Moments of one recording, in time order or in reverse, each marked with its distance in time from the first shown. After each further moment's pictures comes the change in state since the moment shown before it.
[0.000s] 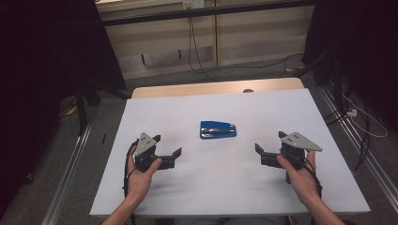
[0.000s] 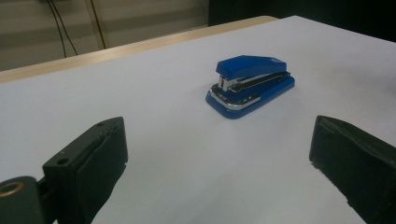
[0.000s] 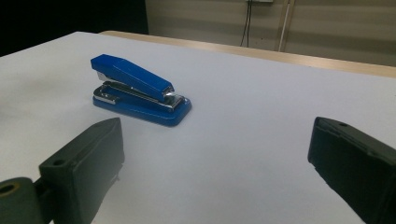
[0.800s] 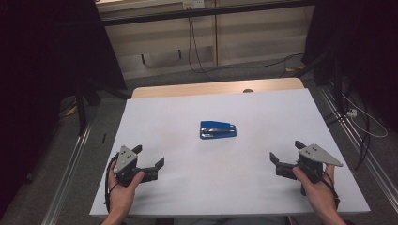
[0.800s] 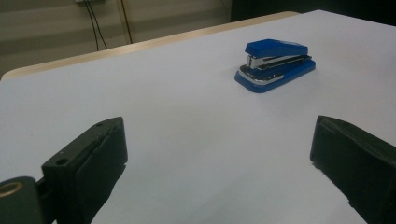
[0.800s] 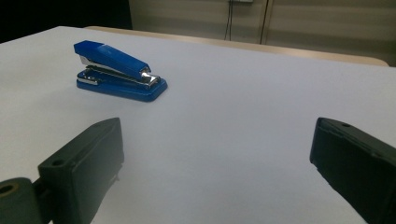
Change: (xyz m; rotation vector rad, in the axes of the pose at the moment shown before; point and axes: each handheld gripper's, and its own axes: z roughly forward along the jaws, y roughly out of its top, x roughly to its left) left arm 0.009 -0.024 -0.051 -0.009 0.092 0.002; right arm -0.014 -0.020 -0.040 -0.011 -0.065 -0.004
